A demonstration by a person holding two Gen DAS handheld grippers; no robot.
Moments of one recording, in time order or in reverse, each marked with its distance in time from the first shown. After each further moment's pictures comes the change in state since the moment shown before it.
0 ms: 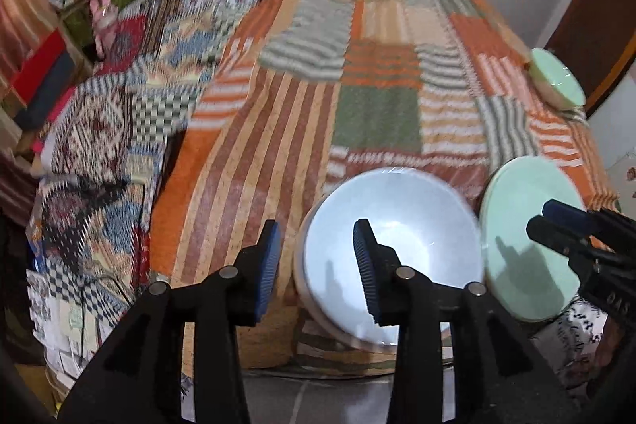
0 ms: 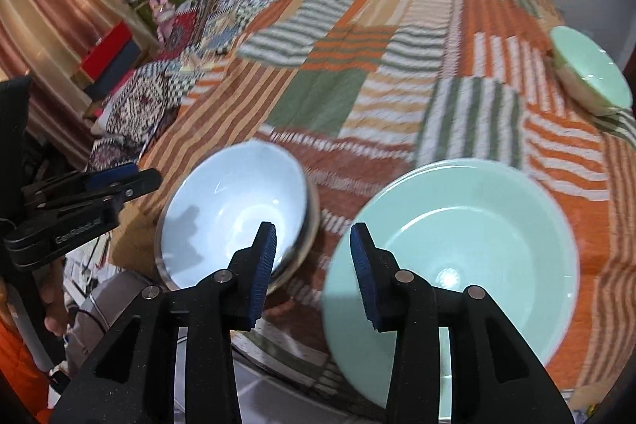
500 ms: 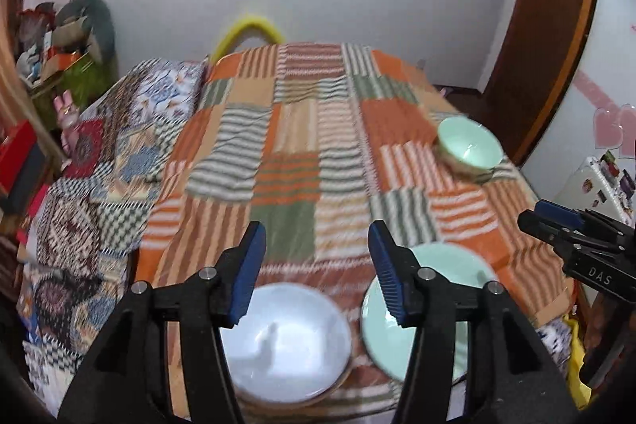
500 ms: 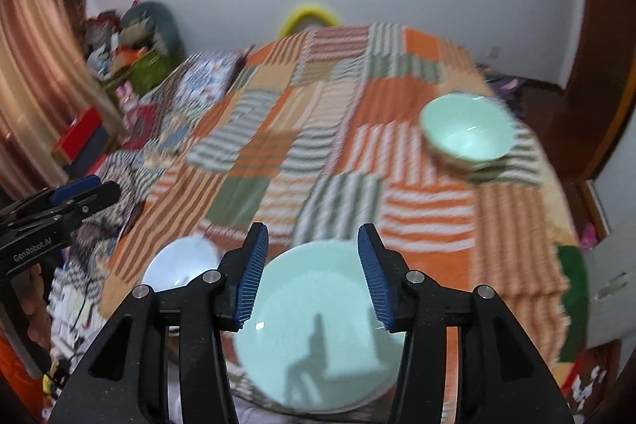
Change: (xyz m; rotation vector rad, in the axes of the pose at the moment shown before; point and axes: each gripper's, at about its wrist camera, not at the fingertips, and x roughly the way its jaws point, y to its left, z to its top) left arm -0.076 -0.091 0.065 0.114 -0.252 -0.140; right arm -0.109 -0.079 0.019 0.098 -0.267 -0.154
